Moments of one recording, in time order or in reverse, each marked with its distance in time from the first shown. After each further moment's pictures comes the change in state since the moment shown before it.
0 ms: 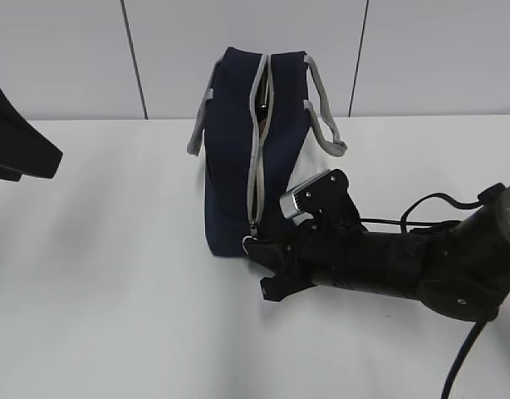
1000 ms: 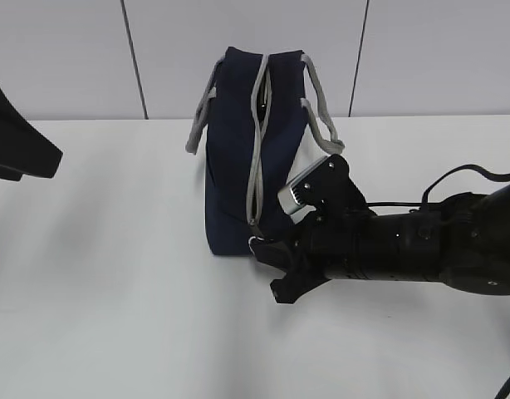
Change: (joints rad) left arm 0.000 0.000 0.000 0.000 0.000 0.000; right arm 0.000 -0.142 0.002 -0.209 0.183 0.119
